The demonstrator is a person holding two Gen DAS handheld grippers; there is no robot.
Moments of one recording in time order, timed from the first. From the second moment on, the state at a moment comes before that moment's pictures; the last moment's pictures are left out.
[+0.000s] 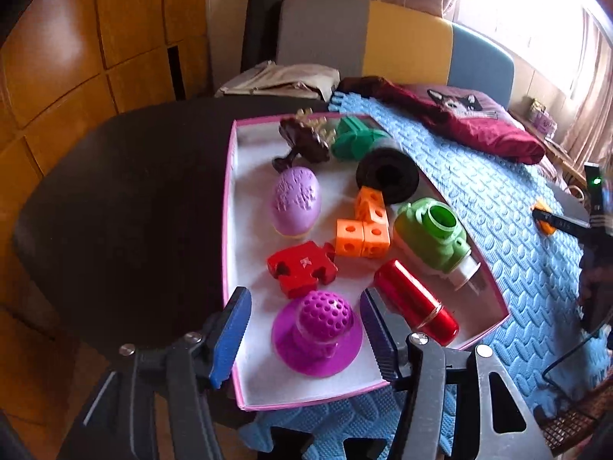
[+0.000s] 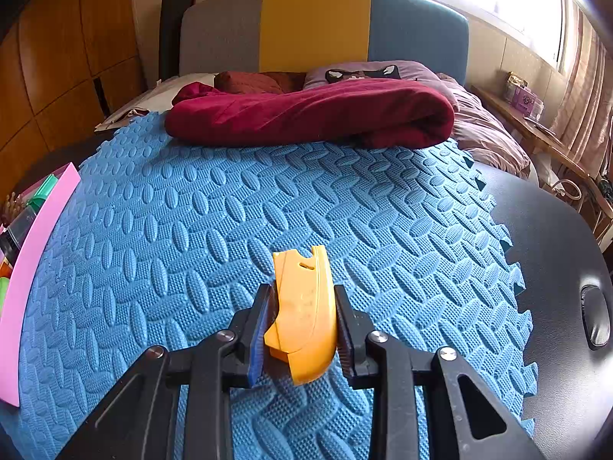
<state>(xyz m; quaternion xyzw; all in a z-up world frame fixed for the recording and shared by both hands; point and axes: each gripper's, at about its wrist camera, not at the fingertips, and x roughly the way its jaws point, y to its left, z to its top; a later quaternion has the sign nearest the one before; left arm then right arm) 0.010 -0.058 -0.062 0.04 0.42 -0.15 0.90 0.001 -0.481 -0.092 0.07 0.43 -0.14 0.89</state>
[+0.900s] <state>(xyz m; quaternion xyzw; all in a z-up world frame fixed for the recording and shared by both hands) 0.005 -0.028 -0.033 0.00 0.39 -0.11 0.92 0.005 -0.465 -0.090 0.01 0.43 -0.17 0.89</state>
